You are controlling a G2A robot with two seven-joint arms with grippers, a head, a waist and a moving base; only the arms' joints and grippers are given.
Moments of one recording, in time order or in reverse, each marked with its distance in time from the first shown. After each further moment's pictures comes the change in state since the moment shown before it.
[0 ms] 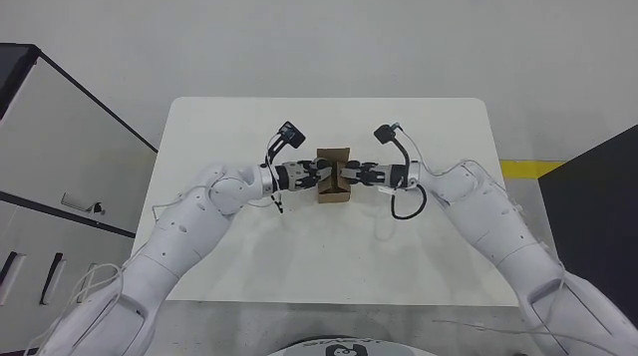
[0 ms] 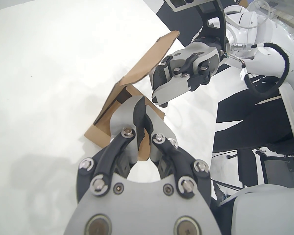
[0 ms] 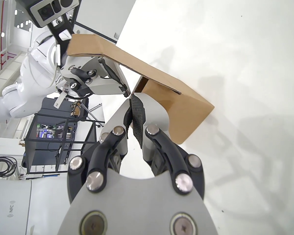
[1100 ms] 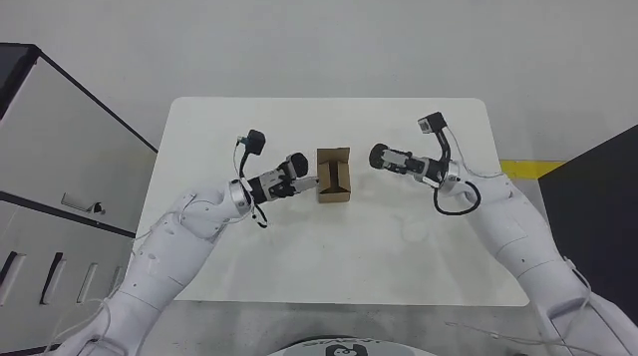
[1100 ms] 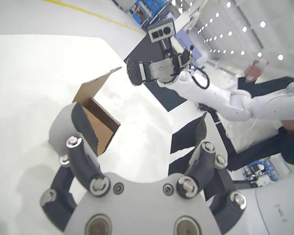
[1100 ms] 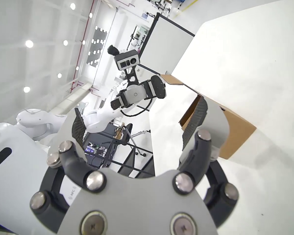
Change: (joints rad) left arm 0.230 0.056 -0.179 -0.124 -0.329 -0.165 0.069; right arm -0.103 0.065 0.162 -0.051 0.530 -0.101 0.207
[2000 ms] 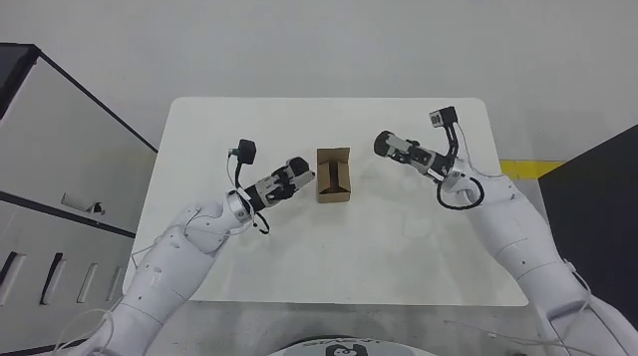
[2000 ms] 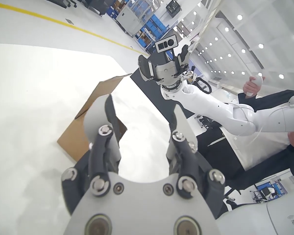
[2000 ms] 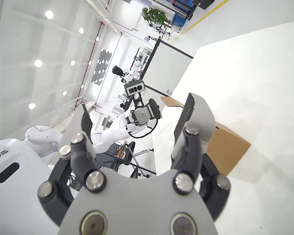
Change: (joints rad) left arm 0.058 -0.009 -0.012 0.001 0.153 -0.006 0.184; right arm -0.018 -0.010 0.033 -0.005 -0.029 0.005 -0.112
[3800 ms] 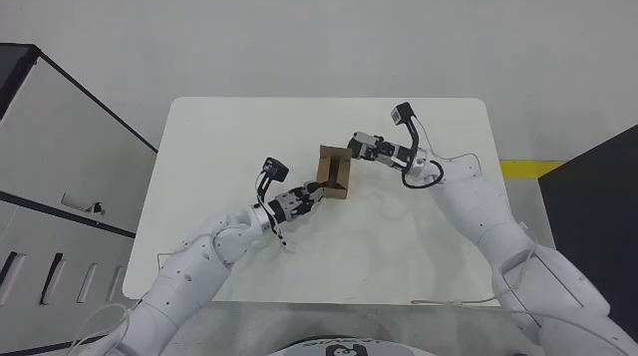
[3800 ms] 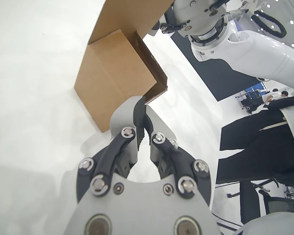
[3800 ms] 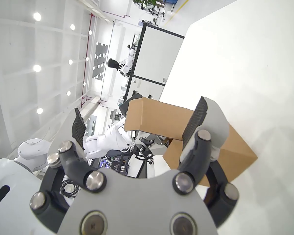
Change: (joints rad) left arm -0.024 -0.054 0.124 0.089 0.333 0.239 0.117; right arm 0.286 -0.210 -0.247 0.495 0.120 -0.038 0.113
